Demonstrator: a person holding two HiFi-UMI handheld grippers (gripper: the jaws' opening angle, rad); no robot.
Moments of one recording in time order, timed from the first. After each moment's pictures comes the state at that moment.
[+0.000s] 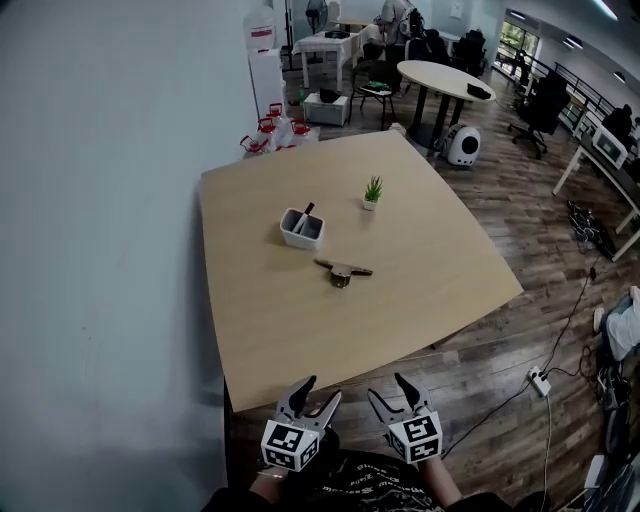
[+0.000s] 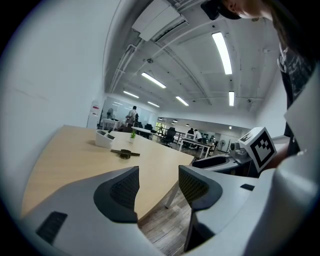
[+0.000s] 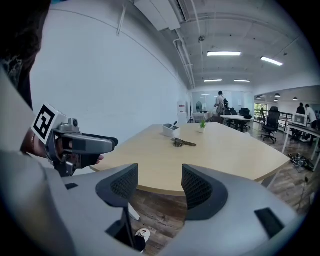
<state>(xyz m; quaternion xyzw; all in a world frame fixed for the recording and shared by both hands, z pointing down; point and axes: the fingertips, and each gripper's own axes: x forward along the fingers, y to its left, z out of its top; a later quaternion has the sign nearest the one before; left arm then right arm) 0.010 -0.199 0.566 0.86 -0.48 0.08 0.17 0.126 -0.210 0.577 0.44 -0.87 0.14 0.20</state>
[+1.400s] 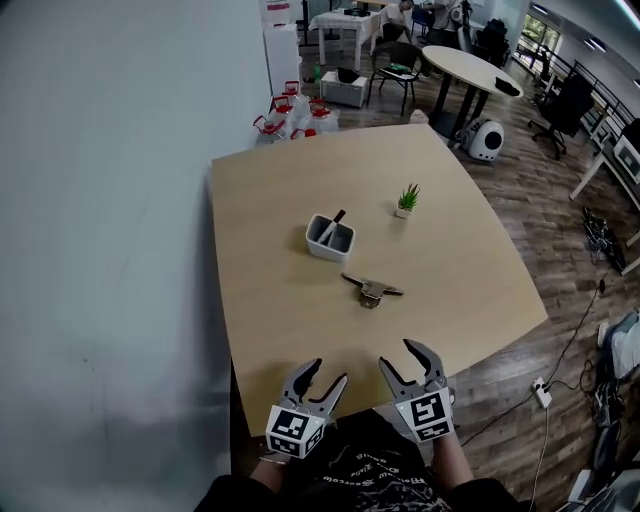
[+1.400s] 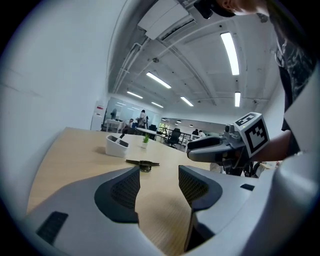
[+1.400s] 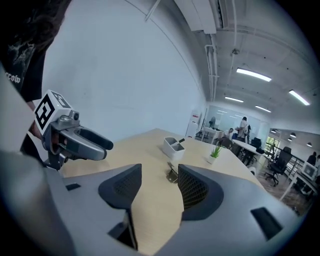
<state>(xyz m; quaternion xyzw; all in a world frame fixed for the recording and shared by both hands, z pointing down) -0.068 -0.334 0.577 0.85 -0.49 0.08 0.17 0.041 -0.376 0.545 0.40 -0.88 -0.01 0.26</state>
